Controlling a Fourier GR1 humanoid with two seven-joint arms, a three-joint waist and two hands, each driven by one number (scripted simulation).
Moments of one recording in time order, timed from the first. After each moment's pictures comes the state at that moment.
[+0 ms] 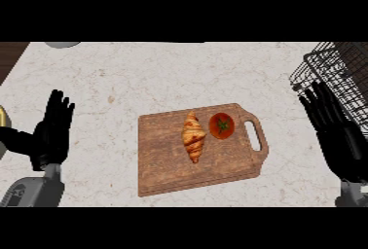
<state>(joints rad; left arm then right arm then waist) -0.14 0.32 -0.03 -1.35 0.42 0.33 -0.08 -0.05 -0.39 0.09 -1.72 -0.42 -0.09 0.00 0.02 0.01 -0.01</state>
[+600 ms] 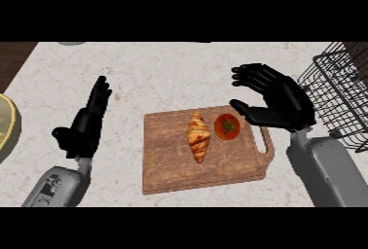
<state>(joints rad) -0.24 0.29 -0.26 -1.43 0.20 0.34 -0.08 -0.44 -0.27 0.18 -1.47 -0.47 -0.01 0.13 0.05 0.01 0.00</state>
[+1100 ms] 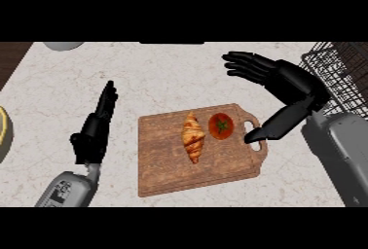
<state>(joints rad) -0.22 0.26 -0.31 -1.46 0.12 0.41 -0.03 -0.60 -0.41 0.23 -1.43 -0.52 0.37 0.21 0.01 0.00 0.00</state>
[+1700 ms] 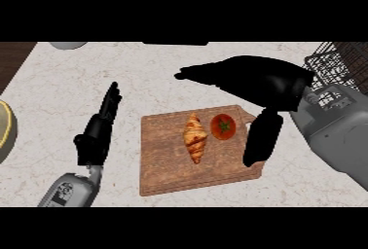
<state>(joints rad) -0.21 0.26 -0.33 -1.48 0.11 0.40 0.00 -0.98 -0.56 0.55 -1.61 -0.15 0.59 0.53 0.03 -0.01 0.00</state>
